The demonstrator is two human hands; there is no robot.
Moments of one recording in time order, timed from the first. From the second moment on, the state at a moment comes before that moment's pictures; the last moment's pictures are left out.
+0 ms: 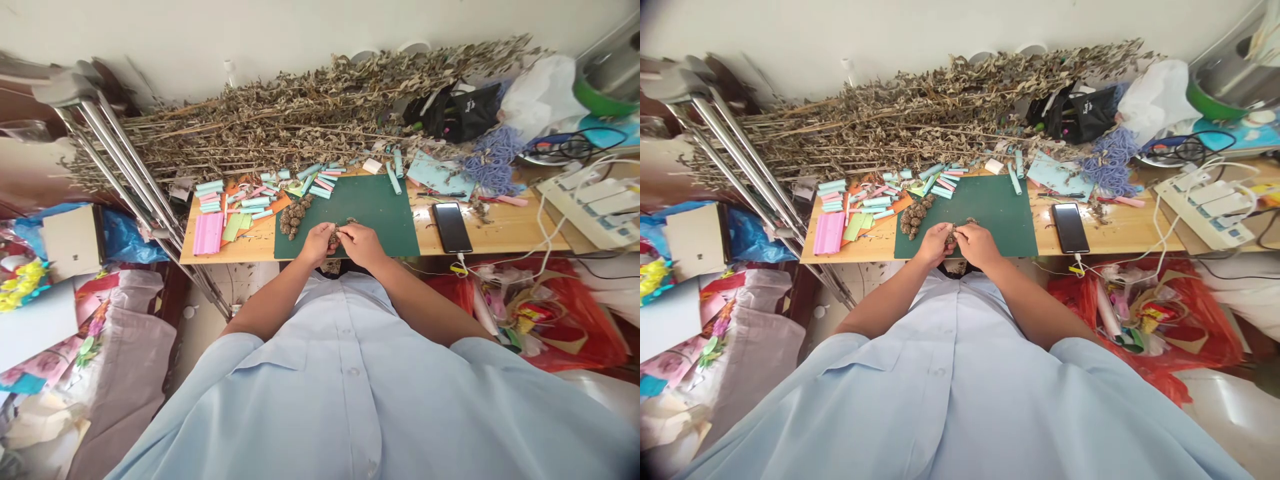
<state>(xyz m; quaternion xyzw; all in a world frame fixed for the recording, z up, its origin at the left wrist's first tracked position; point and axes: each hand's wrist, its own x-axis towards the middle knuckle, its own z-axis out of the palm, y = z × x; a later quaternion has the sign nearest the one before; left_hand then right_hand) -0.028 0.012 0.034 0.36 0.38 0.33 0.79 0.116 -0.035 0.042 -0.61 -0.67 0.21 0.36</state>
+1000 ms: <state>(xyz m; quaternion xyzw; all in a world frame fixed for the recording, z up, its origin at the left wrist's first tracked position) -0.030 0.010 0.034 0.36 0.38 0.32 0.79 0.113 -0.033 0.042 -0.64 -0.68 0.15 0.32</state>
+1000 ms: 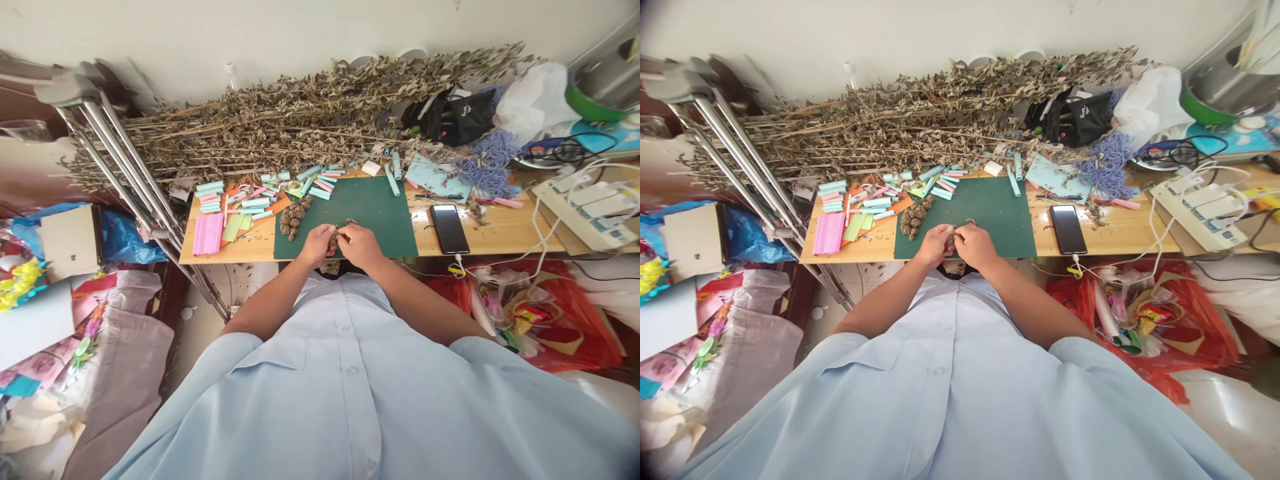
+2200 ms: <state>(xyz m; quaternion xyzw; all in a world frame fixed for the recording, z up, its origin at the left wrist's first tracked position) -0.024 0.005 0.018 0.66 0.43 0.28 0.55 0.120 -0.018 0.053 -0.68 -0.30 0.53 0.41</state>
